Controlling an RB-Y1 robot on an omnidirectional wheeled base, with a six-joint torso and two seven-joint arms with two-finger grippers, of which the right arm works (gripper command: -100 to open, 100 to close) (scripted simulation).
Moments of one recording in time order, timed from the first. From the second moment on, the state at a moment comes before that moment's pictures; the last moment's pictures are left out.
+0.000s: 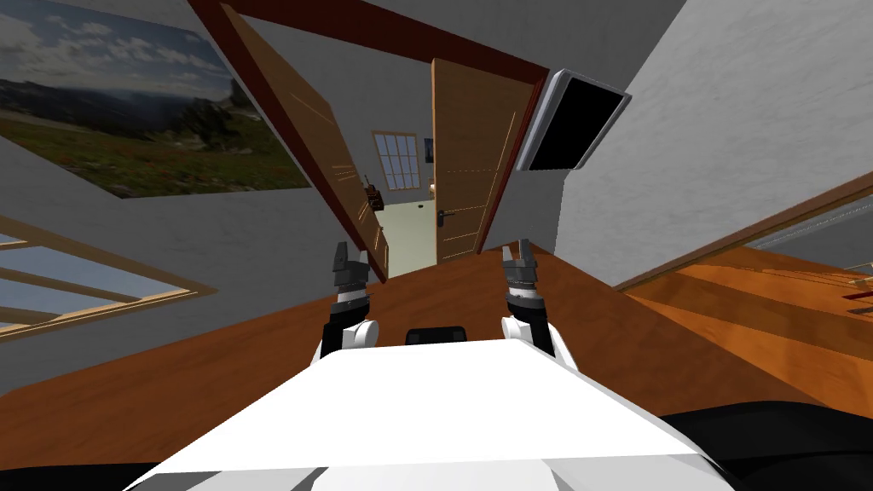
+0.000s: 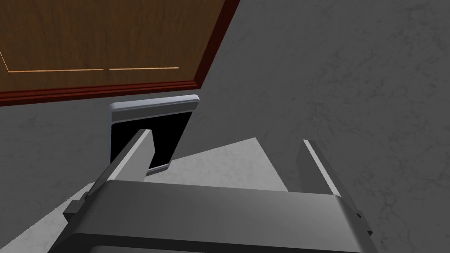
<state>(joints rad) 0.54 -0.04 -0.05 -2.18 0.11 -0.56 -0.11</state>
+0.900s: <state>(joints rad) 0.51 -0.12 -0.07 -2.02 0.16 -0.57 -0.24</state>
